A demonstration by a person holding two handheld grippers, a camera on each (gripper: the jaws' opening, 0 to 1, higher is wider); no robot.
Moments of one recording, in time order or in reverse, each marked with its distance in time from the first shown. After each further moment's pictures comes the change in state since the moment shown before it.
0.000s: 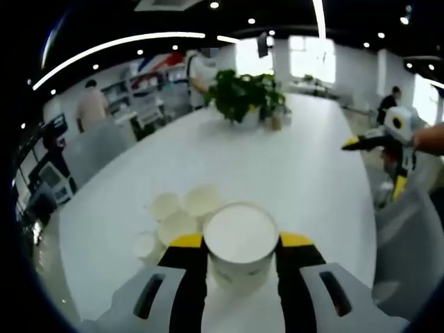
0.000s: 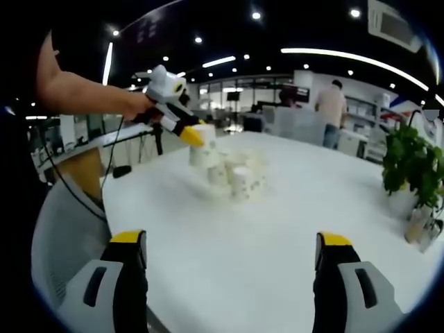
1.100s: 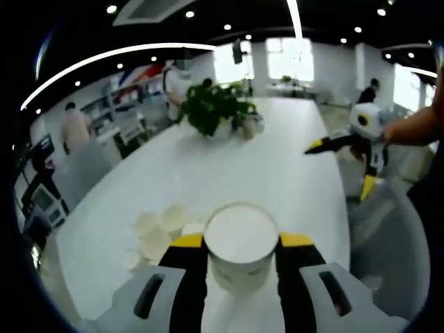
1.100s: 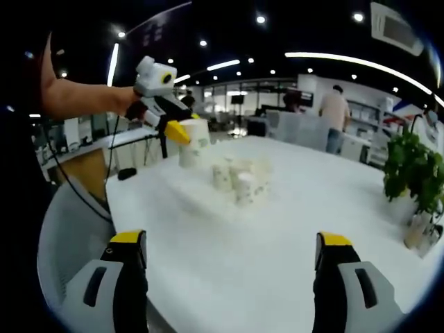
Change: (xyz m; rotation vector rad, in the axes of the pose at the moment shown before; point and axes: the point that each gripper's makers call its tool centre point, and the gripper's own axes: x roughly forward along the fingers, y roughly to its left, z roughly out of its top) left arm -0.030 -0.067 0.024 0.118 -0.019 -0.097; right arm -0.009 0.008 0.009 -0.019 -0.016 0.025
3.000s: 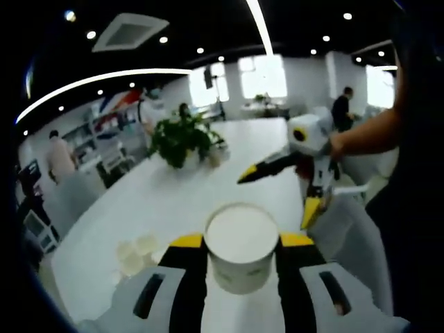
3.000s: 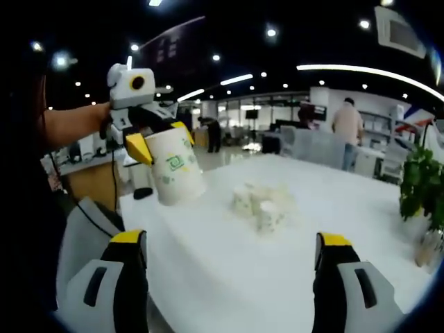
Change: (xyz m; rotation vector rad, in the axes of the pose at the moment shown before) left arm -0.046 -0.086 0.039 0.060 -0.150 -0.099; right arm 0.012 0.036 0.053 -0.014 -0.098 0.101
